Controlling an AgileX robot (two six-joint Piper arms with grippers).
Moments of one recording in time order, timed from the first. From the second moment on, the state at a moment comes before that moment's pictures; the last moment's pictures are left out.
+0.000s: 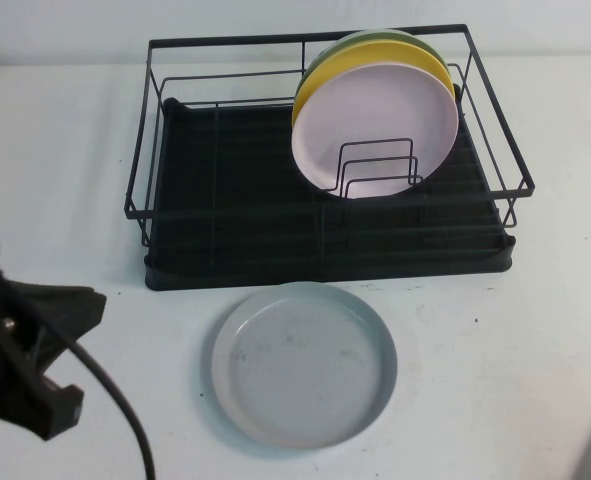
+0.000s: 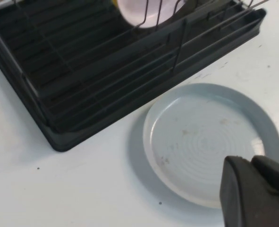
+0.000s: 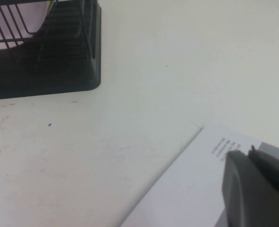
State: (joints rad) right arm 0.02 -0.01 0.03 -0.01 0.35 0.09; left arm -0.33 0.77 -0.75 -0.41 0.70 0.57
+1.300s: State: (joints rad) right arm 0.02 -0.01 0.03 -0.01 0.35 0.09; left arm -0.29 0.00 0.01 0.07 0.23 0.08
